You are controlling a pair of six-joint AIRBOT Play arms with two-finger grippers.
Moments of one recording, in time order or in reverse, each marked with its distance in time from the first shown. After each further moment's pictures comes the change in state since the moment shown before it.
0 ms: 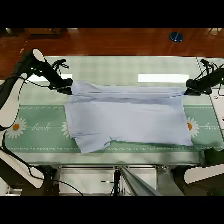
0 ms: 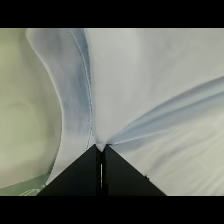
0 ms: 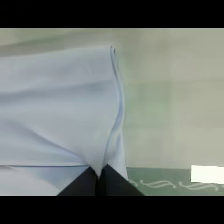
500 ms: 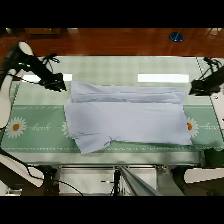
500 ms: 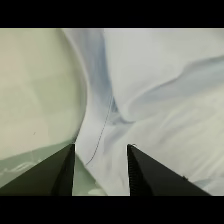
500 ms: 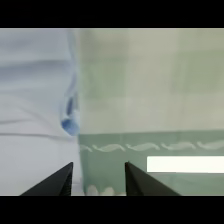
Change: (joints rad) left arm 0.104 0.060 0.084 -0.005 -0.132 0.037; right arm -0.023 0.099 -0.001 -0.174 0.060 -0.025
